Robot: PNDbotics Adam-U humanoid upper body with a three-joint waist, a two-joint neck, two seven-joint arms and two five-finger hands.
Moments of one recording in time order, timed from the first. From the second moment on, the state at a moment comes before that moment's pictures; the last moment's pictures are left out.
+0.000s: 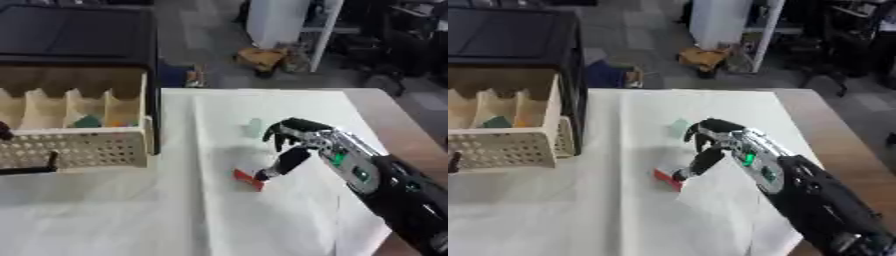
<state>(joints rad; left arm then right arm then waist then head) -0.29 0.45 0.02 -1.99 0.33 -0.01 0.00 -0.81 -0.50 0.45 -1.18 0.61 0.18 0.43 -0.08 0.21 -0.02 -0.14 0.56</state>
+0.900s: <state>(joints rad) -0.29 0.44 0.02 -1.99 0.33 0.01 0.01 -0.76 -0.47 0.43 -1.19 0.61 0.21 0.39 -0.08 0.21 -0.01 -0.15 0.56</state>
